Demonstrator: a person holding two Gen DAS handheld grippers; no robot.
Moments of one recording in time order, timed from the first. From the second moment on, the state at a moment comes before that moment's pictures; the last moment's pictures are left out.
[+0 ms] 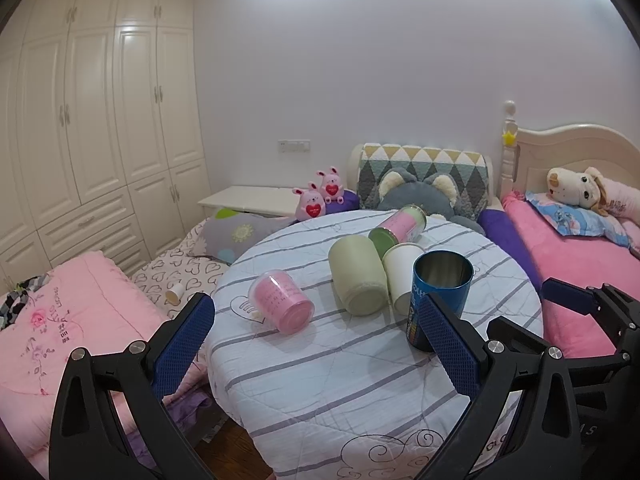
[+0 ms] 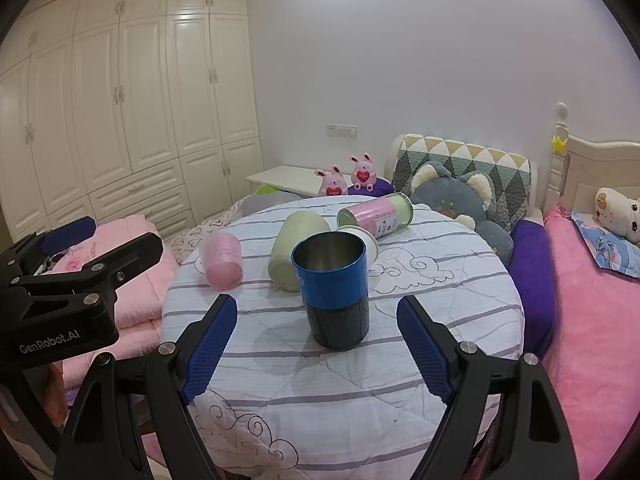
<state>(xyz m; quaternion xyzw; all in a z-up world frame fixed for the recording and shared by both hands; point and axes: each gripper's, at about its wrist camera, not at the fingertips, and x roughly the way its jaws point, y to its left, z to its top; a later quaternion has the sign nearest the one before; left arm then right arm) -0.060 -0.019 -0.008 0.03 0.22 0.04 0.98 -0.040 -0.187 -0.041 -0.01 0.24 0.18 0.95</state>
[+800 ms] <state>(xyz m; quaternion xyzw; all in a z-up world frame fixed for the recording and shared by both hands) -0.053 -0.020 -0.016 0.03 0.22 0.04 0.97 -0.033 -0.186 -0.045 -0.01 0.25 0.18 0.95</state>
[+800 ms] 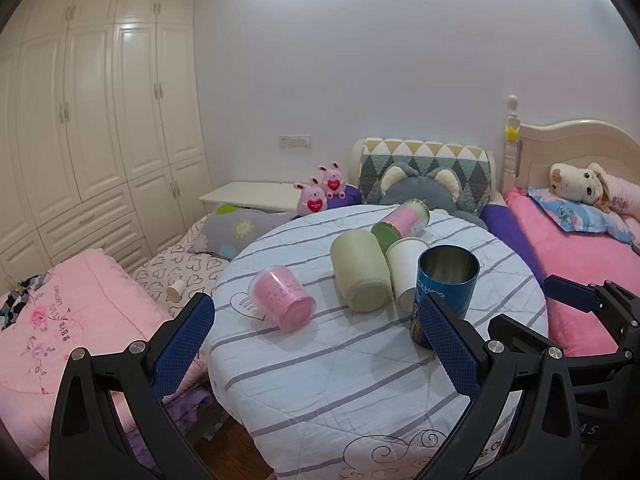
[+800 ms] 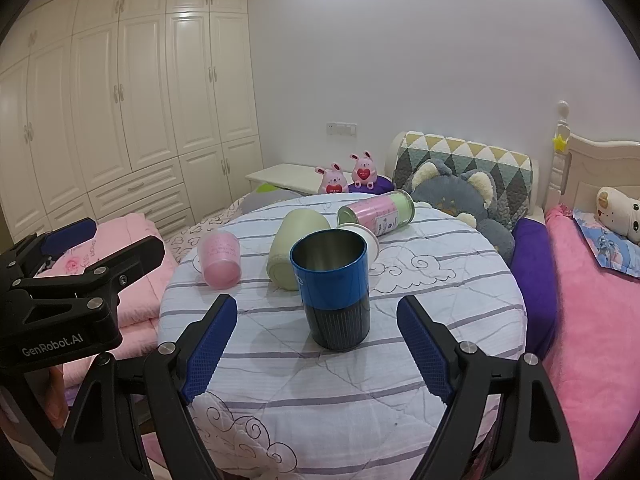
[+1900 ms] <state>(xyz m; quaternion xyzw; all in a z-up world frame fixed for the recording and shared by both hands) -0.040 -0.023 -0.021 0.04 0.22 0.05 0.97 -0.013 -0.183 -0.058 -0.01 0.27 0.18 0.95</state>
